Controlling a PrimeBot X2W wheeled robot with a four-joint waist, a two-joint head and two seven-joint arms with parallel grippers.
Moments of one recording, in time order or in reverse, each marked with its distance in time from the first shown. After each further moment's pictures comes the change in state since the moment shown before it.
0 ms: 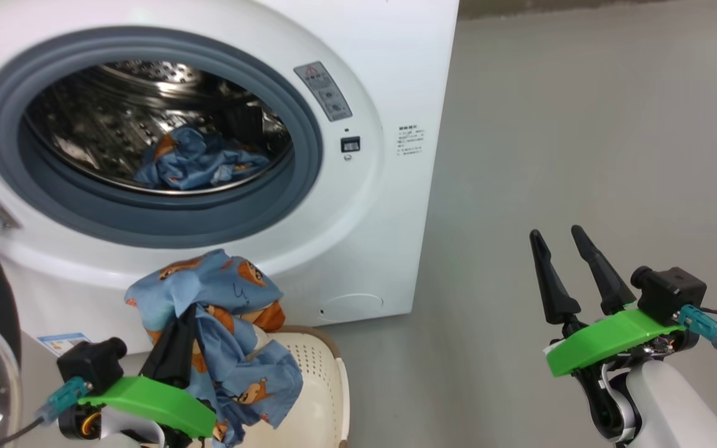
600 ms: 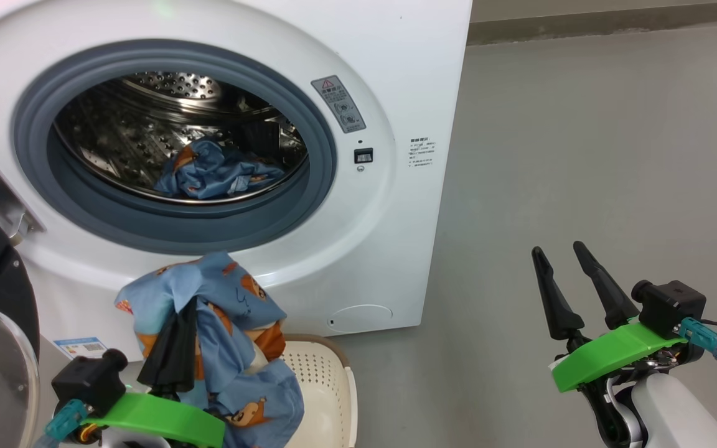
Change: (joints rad) left arm 0.117 -0.017 0.064 -0.254 0.118 0.083 -0.004; right arm 0.033 -0.031 0.024 -0.002 0.006 0.000 0.000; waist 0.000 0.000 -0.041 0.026
